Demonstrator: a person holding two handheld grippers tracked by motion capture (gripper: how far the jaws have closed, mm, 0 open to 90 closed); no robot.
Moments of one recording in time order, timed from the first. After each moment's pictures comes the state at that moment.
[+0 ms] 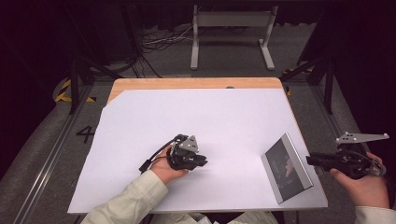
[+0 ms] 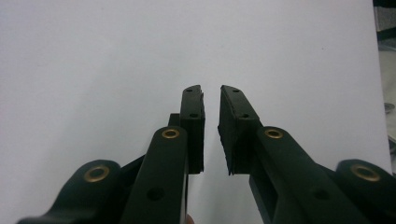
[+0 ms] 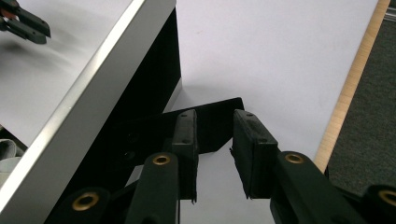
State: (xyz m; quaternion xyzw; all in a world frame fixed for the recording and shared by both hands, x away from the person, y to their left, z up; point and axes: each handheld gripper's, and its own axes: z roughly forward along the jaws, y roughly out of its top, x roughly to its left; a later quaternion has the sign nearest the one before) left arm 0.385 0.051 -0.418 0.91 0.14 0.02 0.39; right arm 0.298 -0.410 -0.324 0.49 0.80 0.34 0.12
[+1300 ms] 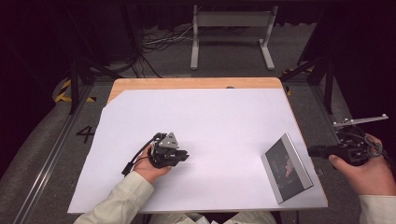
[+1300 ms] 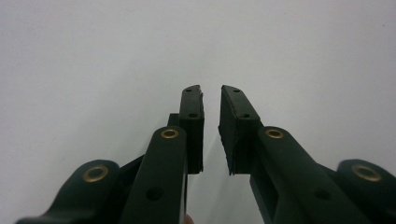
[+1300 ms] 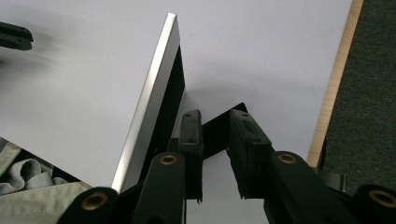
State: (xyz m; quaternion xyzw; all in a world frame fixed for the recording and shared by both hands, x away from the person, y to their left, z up) left arm 0.387 0.103 -0.423 0.90 0.20 0.06 0.38; right arm 0.311 -0.386 -0.280 0.56 0.77 0.28 0.09
